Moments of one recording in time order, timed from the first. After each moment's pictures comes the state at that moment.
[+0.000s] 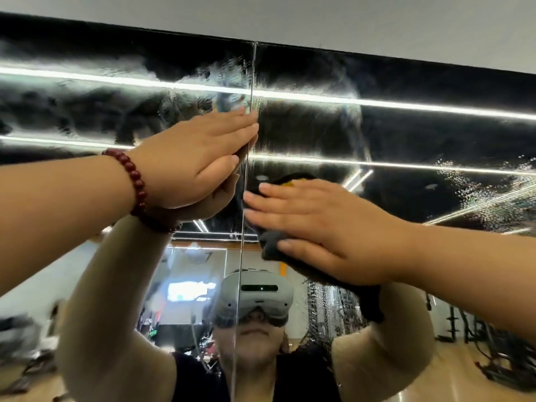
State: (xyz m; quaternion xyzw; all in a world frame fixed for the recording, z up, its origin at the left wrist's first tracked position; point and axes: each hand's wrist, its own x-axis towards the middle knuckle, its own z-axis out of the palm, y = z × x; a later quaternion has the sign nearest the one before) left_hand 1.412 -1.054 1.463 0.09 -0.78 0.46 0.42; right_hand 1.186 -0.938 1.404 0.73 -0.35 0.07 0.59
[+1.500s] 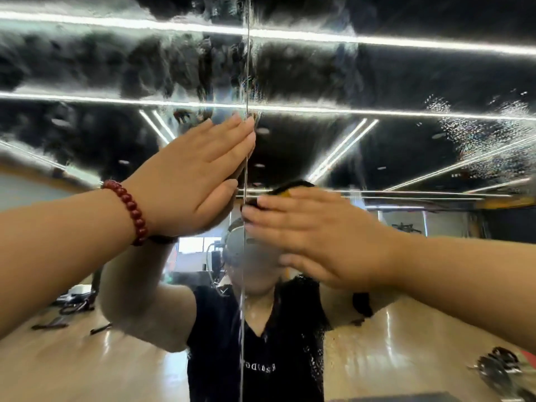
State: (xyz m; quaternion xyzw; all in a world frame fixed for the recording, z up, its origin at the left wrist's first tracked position) left_hand 1.409 -1.055 1.362 0.07 -0.75 0.51 0.41; right_hand 1.178 -0.941 1.313 0.72 -0.35 0.05 0.60
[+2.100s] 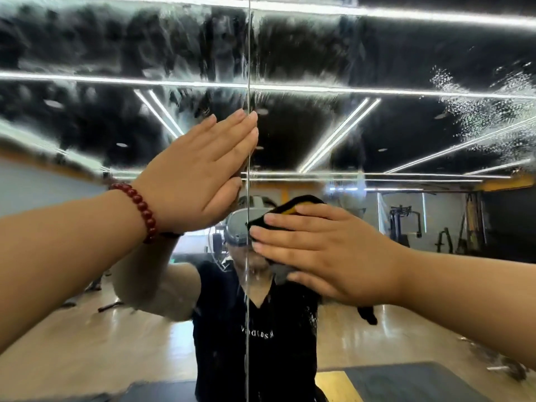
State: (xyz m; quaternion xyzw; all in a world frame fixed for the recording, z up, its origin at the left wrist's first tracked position) left_hand 1.407 -1.050 1.329 0.08 -0.76 0.50 0.40; right_hand 1.174 -0.939 1.264 0.73 -0.34 0.03 0.60
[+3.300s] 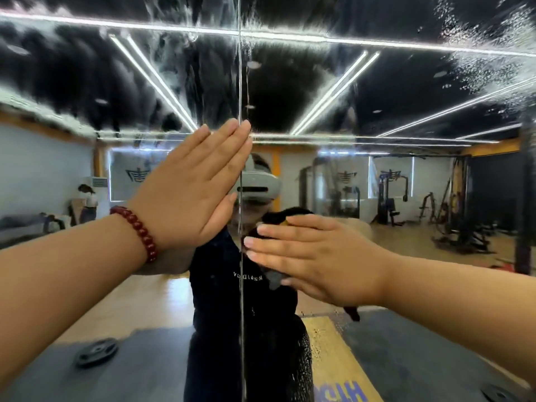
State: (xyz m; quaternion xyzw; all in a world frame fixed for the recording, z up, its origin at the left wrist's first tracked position) left_hand 1.404 -1.050 1.236 0.09 -0.77 0.49 0.40; right_hand 1.174 -0.935 1.178 0.75 -0.36 0.02 0.56
